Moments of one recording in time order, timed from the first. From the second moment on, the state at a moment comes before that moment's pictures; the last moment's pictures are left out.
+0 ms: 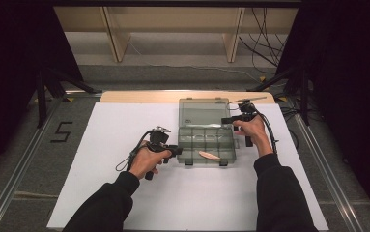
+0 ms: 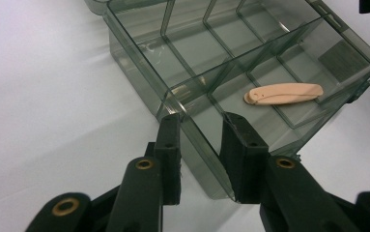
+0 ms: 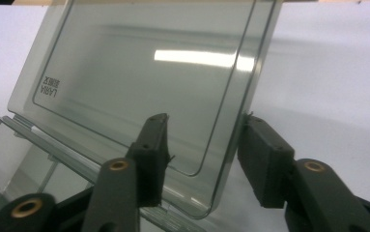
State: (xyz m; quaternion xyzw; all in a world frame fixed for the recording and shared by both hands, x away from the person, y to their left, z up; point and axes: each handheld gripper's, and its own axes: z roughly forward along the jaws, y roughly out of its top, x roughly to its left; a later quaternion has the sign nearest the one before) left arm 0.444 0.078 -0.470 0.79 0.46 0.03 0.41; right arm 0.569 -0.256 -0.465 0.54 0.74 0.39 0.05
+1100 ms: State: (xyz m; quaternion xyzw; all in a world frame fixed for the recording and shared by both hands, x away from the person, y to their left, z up) left arm 0.444 0.079 -0.470 0.79 0.45 0.03 0.41; right arm 0.544 -0.268 -0.457 0.51 0.73 0.45 0.12
